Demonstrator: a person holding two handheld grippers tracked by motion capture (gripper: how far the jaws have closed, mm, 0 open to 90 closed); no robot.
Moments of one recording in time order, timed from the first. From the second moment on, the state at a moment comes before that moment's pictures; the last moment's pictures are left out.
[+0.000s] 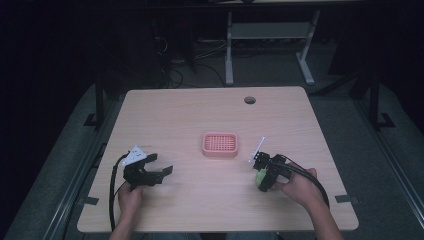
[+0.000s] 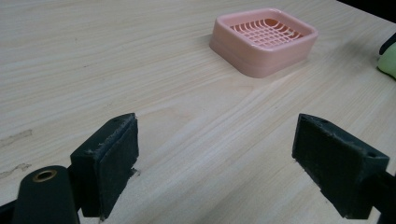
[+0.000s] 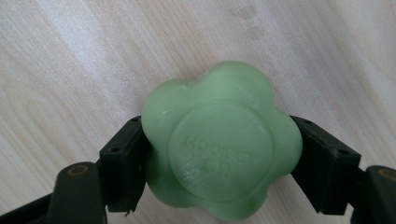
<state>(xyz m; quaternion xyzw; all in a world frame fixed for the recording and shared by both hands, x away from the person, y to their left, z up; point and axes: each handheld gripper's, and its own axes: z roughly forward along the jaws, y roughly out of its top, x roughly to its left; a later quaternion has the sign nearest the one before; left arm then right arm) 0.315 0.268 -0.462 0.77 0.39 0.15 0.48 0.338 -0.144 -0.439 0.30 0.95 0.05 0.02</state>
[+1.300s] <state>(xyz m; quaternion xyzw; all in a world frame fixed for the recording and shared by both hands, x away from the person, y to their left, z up) 0.315 0.269 -0.462 0.77 0.40 0.15 0.48 0.389 -0.121 -0.400 0.29 0.95 0.09 0.01</state>
